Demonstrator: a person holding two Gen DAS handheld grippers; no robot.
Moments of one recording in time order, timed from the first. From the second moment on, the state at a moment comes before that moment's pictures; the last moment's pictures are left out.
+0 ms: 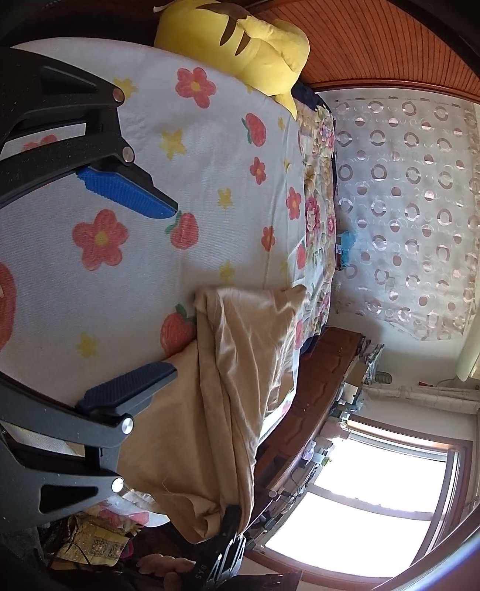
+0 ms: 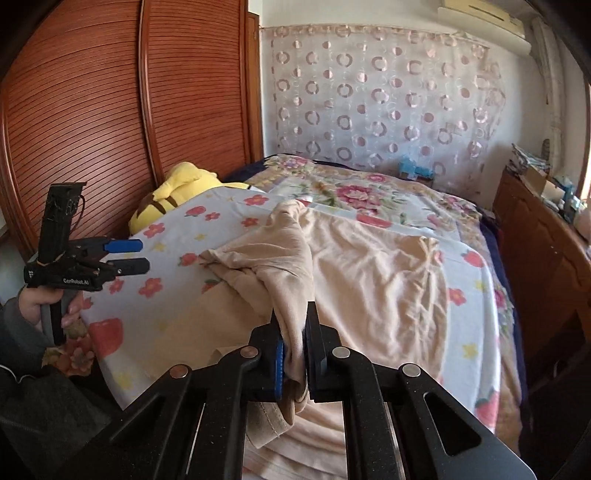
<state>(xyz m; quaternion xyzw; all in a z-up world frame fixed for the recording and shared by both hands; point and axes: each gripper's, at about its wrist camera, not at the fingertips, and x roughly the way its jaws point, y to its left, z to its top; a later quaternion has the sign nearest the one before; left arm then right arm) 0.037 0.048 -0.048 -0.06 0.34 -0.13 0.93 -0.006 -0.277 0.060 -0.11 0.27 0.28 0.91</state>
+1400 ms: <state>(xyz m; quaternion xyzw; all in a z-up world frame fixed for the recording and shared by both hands) 0.036 0.040 -0.054 -0.05 0.34 -0.12 0.93 0.107 -0.136 0.004 -0.19 0.36 0.34 0.85</state>
